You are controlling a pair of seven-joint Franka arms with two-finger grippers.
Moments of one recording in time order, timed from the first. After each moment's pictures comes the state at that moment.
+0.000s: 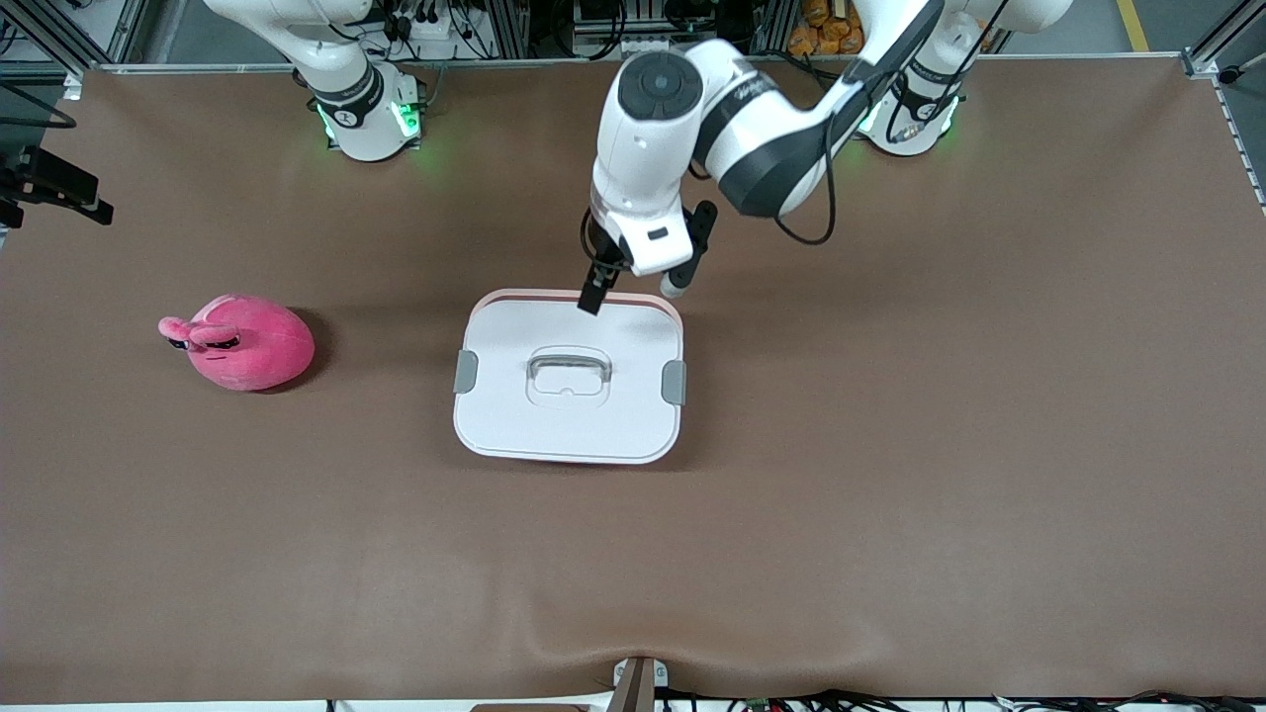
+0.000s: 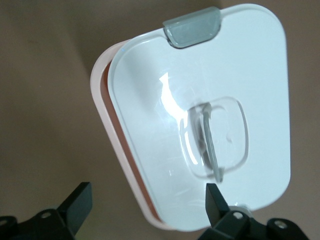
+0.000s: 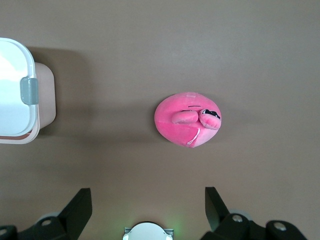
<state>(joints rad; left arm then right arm) -0.56 0.51 -0.35 -1.43 0.06 2.06 -2.14 -0.06 -0.03 -0.05 -1.51 0.01 1.38 -0.12</state>
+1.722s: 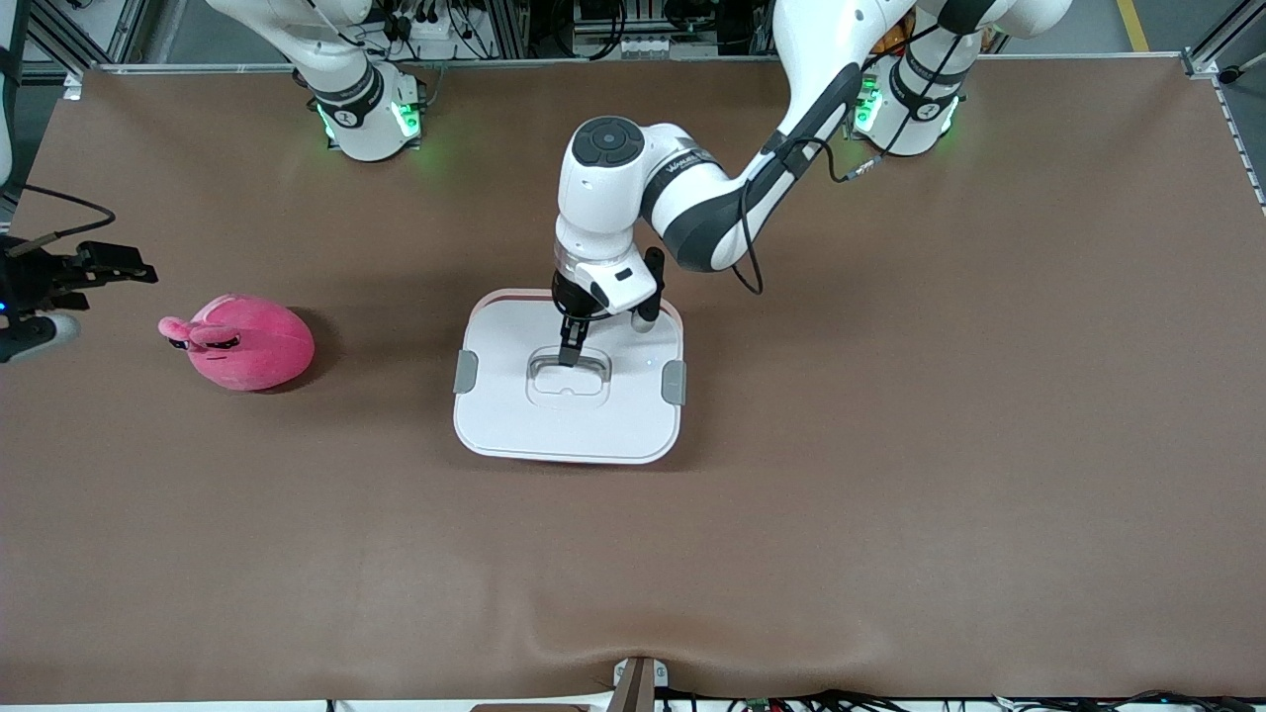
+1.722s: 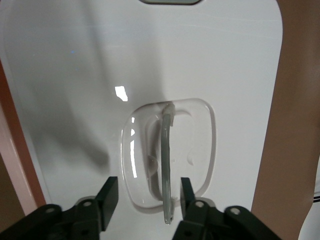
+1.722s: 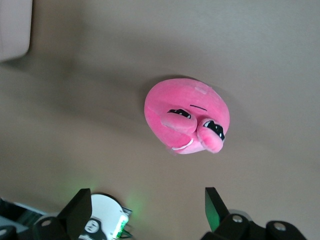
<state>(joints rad) -0.71 0.68 -0.22 -1.37 0.26 2.33 -2.46 -0.13 0.23 -0.06 -1.51 0.00 1.39 -0.59</state>
